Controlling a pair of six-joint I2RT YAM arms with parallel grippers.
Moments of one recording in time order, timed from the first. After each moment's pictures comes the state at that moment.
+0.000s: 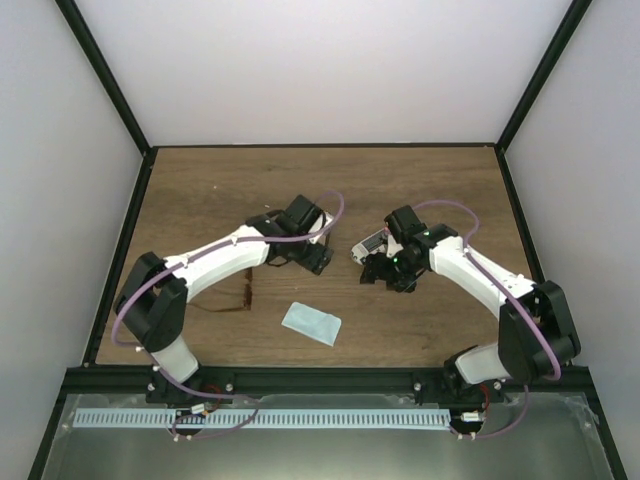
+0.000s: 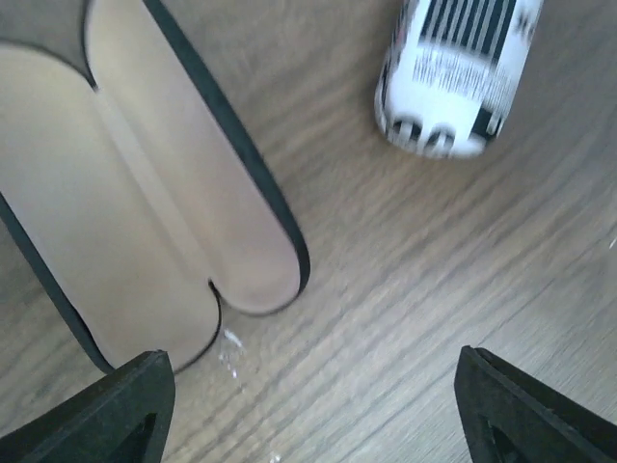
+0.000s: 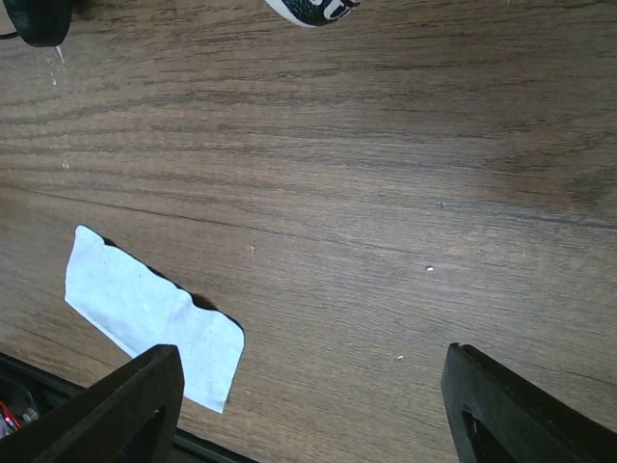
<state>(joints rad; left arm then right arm) -0.75 1.68 1.20 -0.61 0.02 -0.06 0.46 1.40 0.93 -0.83 -0.35 0.54</state>
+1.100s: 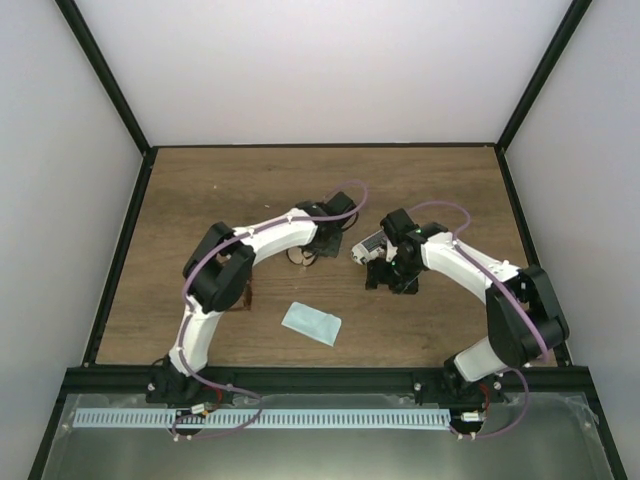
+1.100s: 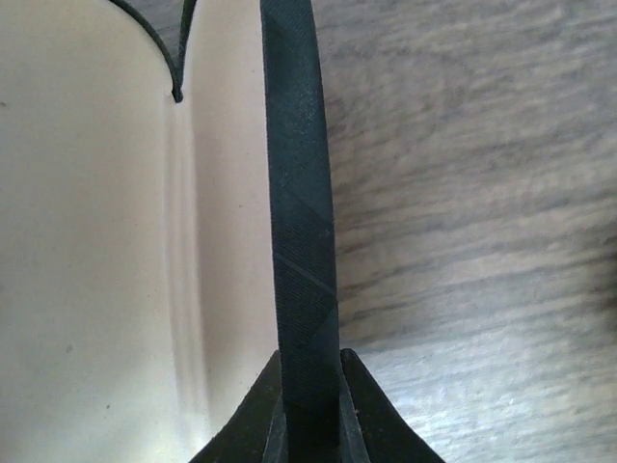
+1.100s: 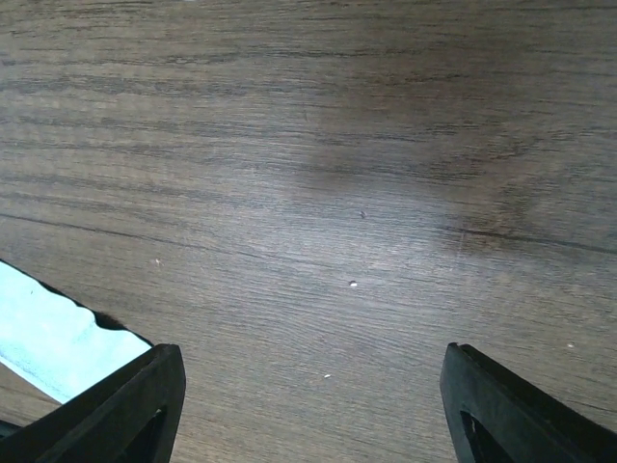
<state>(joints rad) -0.77 2.16 1.67 -0.82 -0.23 -0.48 0.46 1.49 0.94 -0.85 -0.26 0.48</state>
